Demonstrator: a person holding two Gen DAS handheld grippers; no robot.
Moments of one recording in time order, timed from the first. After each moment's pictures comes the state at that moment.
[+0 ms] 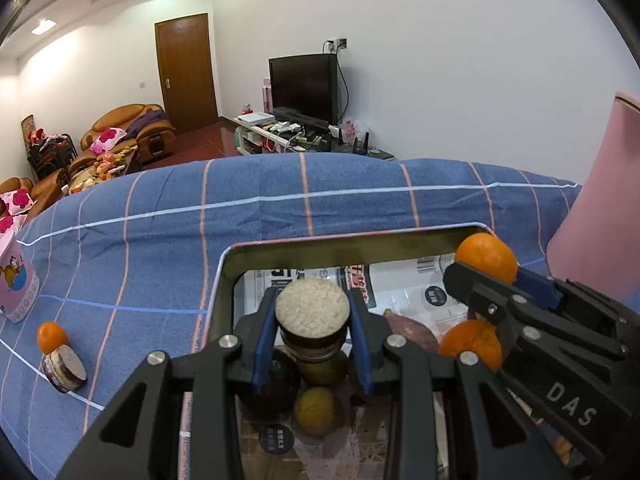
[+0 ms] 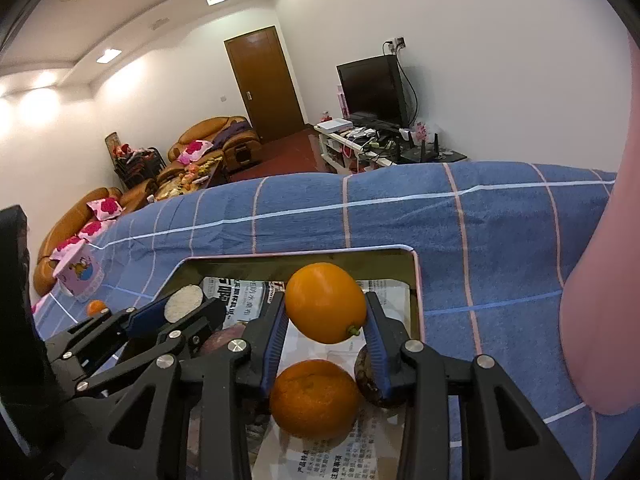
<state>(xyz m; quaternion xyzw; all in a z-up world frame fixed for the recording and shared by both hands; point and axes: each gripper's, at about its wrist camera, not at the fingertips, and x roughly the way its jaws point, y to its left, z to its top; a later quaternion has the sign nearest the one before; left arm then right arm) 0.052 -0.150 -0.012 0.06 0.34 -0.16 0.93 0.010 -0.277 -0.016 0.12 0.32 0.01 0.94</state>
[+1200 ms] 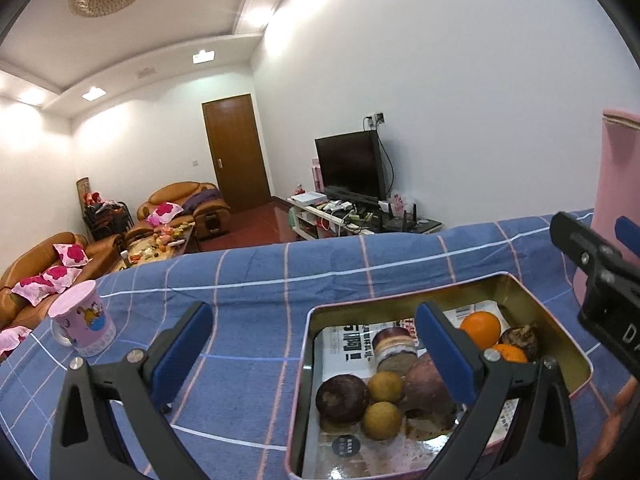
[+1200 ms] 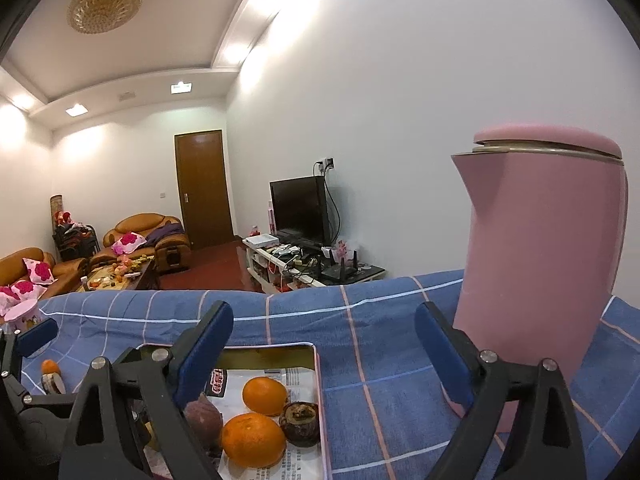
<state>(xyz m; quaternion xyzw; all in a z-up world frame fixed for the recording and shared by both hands) 0.000 -0.119 0.014 0.09 0.17 -0.07 0.98 -0.064 -0.273 0.027 0.06 0.11 -0.16 0.98</state>
